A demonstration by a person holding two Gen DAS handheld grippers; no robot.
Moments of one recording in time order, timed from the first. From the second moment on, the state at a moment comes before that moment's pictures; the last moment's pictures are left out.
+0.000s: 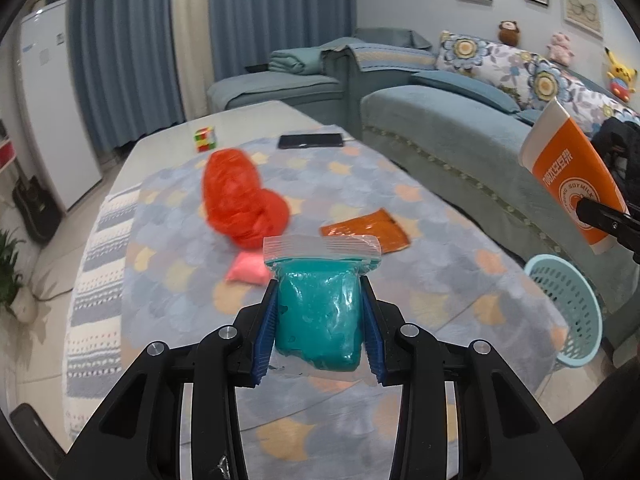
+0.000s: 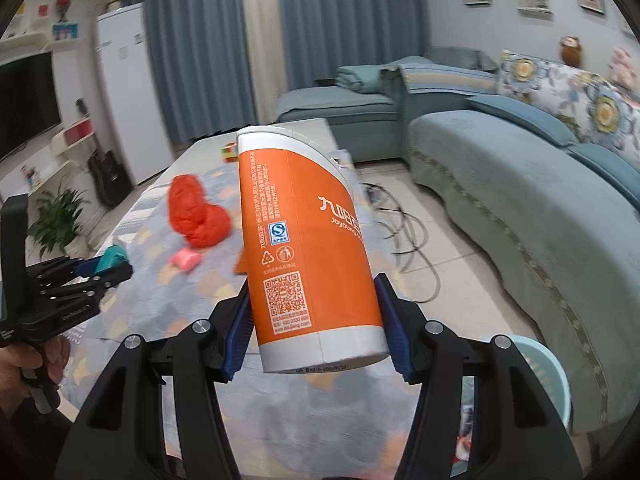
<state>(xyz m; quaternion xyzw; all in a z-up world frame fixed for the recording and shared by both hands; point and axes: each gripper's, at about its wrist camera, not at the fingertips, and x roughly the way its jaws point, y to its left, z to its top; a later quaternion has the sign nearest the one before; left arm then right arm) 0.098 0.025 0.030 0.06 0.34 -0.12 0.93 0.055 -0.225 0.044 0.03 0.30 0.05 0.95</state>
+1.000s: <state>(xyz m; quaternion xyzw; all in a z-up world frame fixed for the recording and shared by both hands) 0.035 -0.207 0.000 0.10 0.32 -0.41 0.85 -0.010 -0.422 0.018 0.10 0.31 -0.13 0.94</state>
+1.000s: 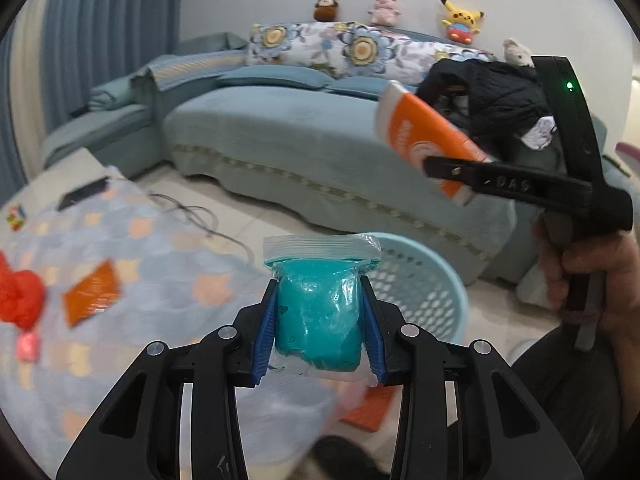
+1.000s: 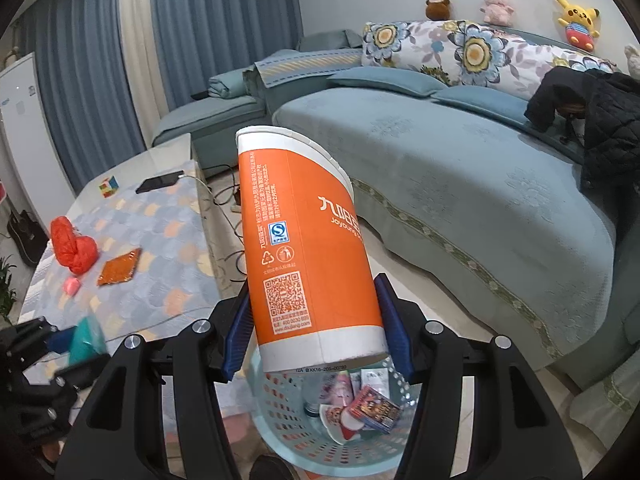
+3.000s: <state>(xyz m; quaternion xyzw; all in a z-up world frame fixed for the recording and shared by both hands) 0.172 -0.028 -0.021 0.18 0.37 -0.10 0.90 0.036 -0.362 0.023 0.10 0.33 -0.08 0.93</state>
